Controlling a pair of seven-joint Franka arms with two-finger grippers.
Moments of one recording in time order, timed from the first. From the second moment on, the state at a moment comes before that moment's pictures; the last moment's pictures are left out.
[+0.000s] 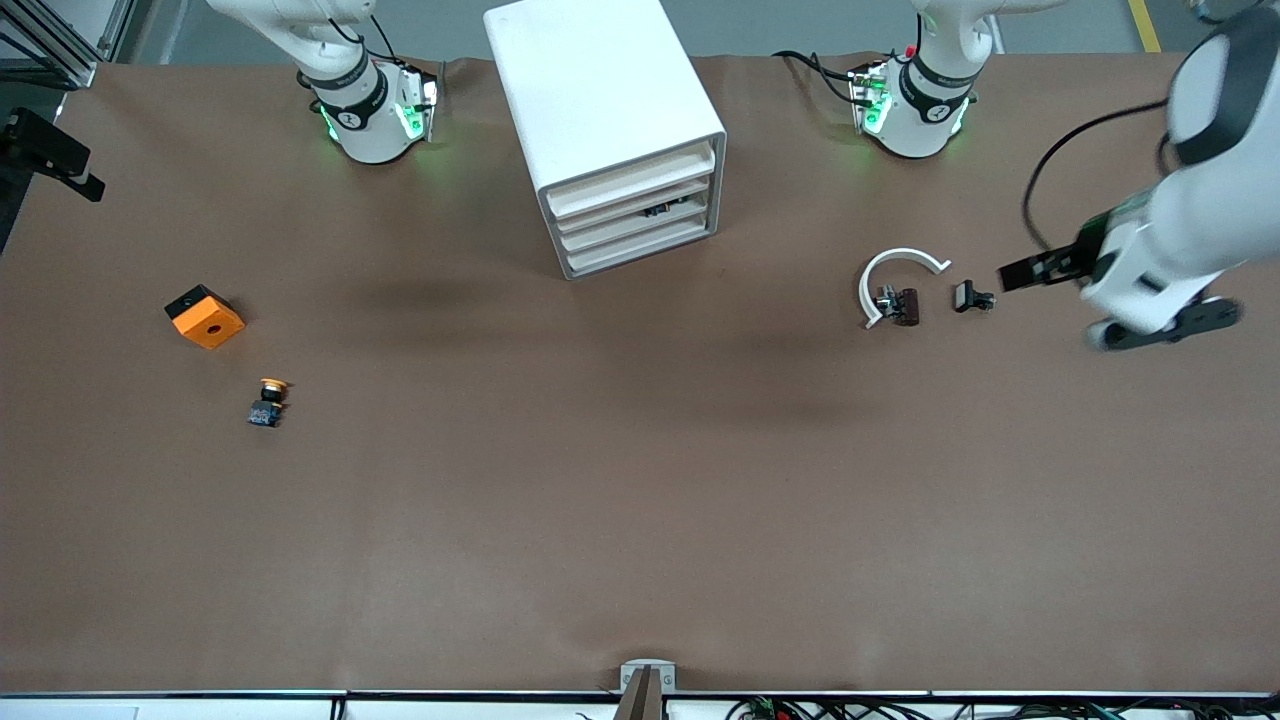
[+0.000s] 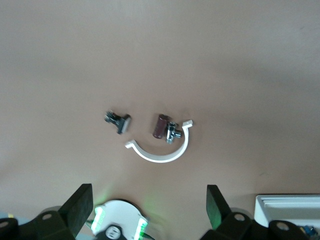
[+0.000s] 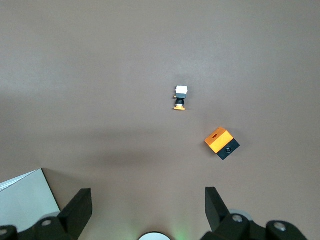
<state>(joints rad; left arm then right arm) 0.04 0.17 -0.21 -1.60 0.01 1.44 -0.45 -0.07 -0.15 -0.02 -1.59 0.01 1.43 -0.07</state>
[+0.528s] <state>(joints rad) -0.22 0.44 -0.24 -1.60 0.00 1.56 -1.23 -0.07 -0.15 -0.02 -1.59 0.01 1.43 -0.07</state>
